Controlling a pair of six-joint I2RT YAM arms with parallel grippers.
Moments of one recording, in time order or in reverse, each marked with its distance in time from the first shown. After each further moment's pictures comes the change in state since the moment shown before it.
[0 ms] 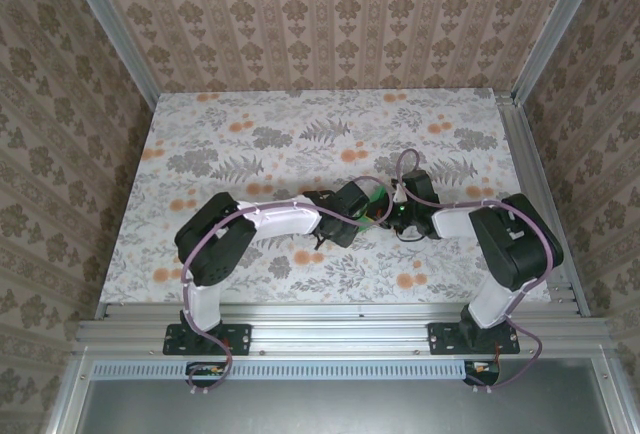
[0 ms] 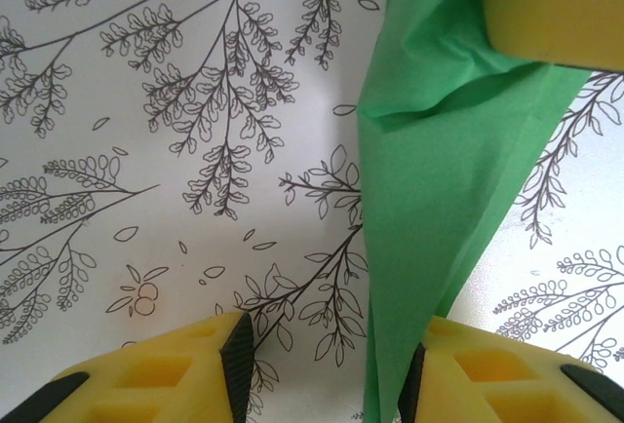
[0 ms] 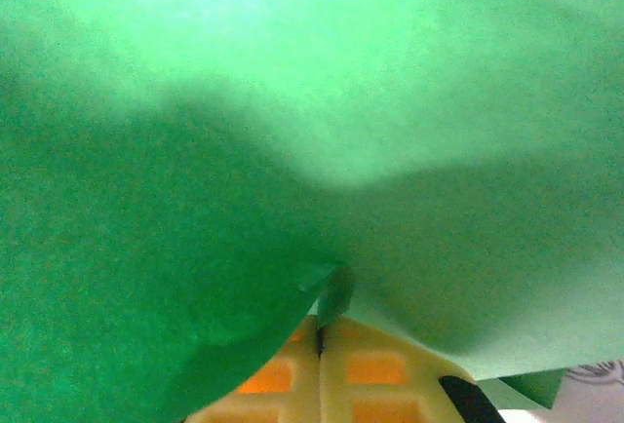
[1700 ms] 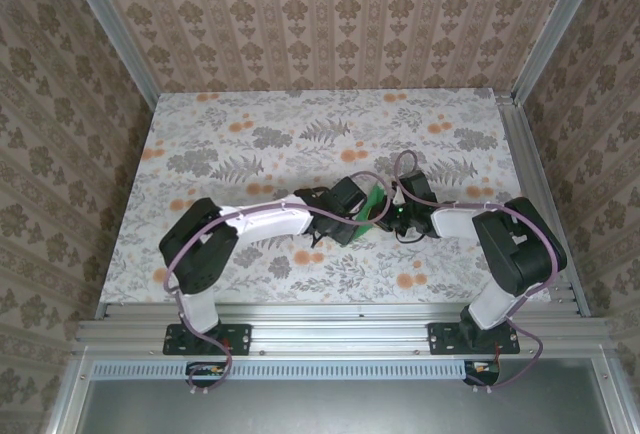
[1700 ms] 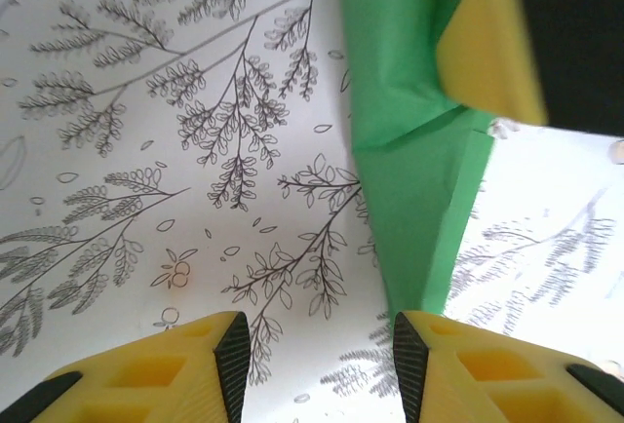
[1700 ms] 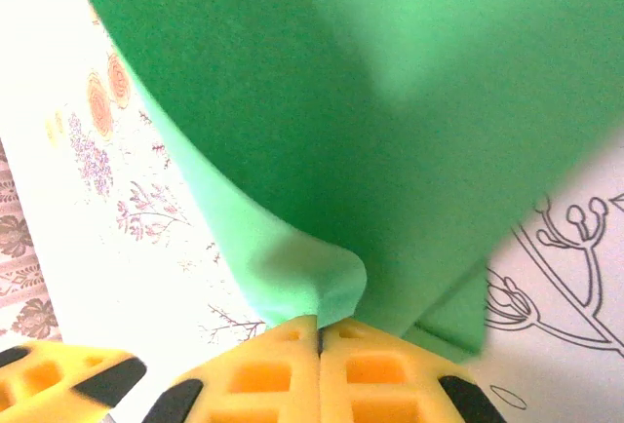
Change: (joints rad) left arm -0.005 -0.118 -0.022 -0.004 0.019 0.038; right arm 0.029 -0.028 0.030 -0.143 0.092 -0.035
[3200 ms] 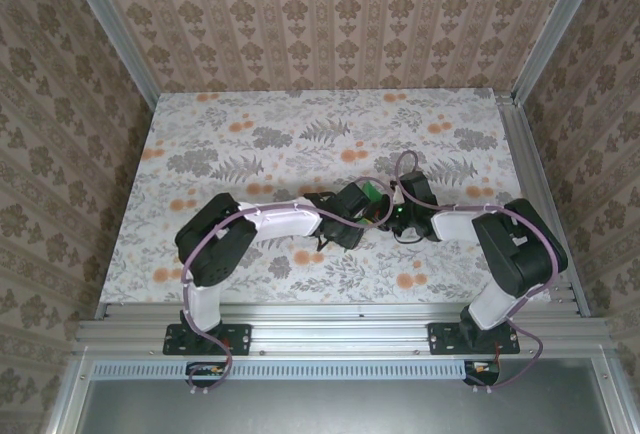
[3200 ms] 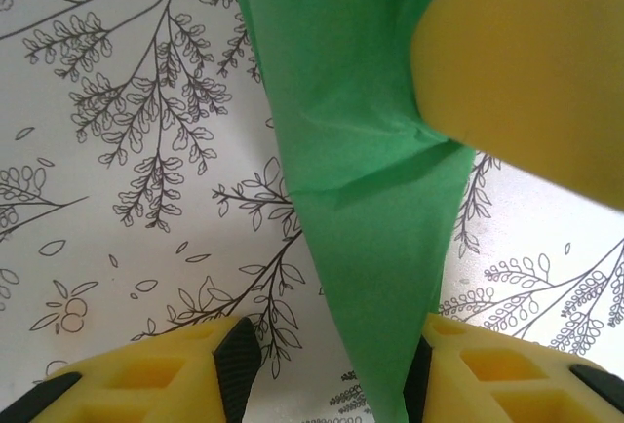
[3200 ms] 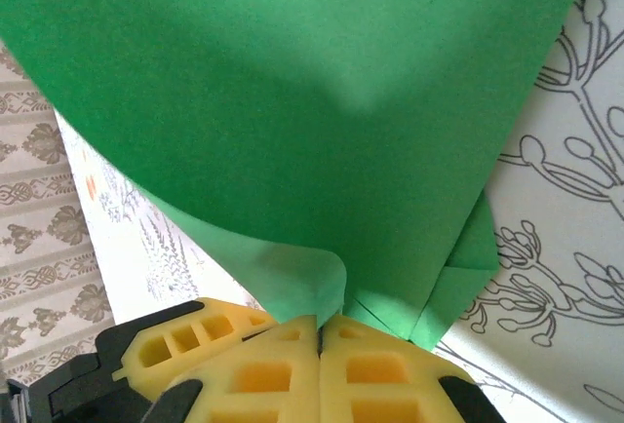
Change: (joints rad) left arm -0.003 0.119 0.014 0.050 0.032 -0.074; right arm 0.011 -0.014 -0.034 0.106 -0.057 0.084
